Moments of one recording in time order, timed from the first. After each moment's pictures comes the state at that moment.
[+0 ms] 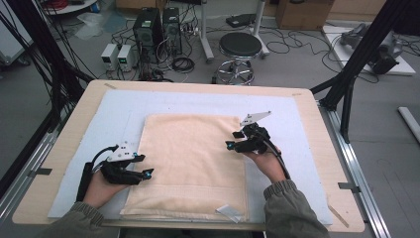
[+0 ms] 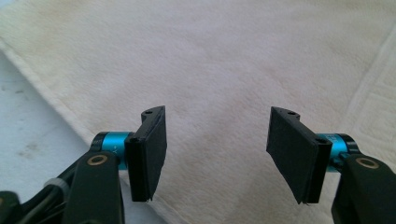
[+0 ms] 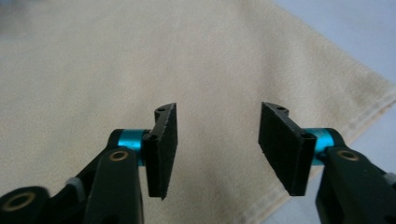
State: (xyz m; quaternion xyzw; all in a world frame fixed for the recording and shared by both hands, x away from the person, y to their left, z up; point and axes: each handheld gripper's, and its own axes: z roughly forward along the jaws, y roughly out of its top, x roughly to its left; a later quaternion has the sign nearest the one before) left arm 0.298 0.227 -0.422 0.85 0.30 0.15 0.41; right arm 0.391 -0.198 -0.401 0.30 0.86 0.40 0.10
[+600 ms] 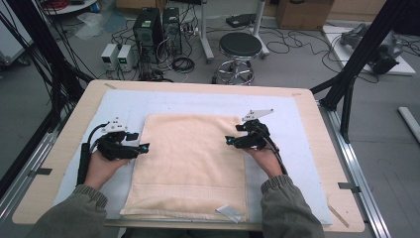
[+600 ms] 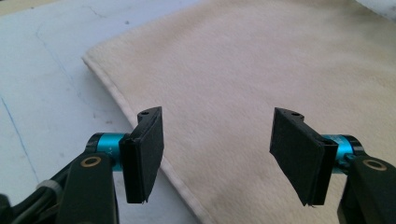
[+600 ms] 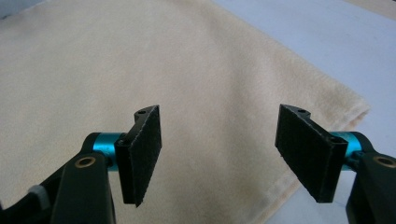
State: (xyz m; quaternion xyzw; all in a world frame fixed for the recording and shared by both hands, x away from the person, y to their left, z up) left arm 0.354 0.241 -0.396 0.81 0.38 0.16 0.42; right arm 0.411 -0.202 -0.411 0.32 0.84 0.42 0.12
